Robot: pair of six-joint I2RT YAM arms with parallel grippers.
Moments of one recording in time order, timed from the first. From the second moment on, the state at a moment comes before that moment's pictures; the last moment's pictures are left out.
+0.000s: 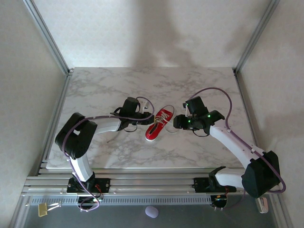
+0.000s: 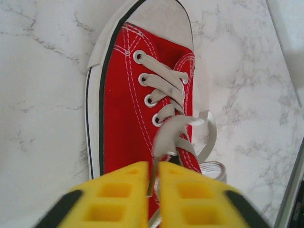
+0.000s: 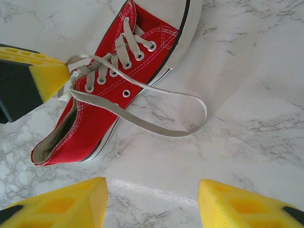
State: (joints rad) left arm -0.53 1.79 0.92 0.17 0.48 -0.50; right arm 0.52 1.25 0.96 -0.72 -0.14 0.48
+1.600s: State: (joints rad) left arm -0.39 1.39 0.75 -0.18 -0.13 -0.54; right arm 0.73 1.13 0.96 -0.60 0.01 0.49
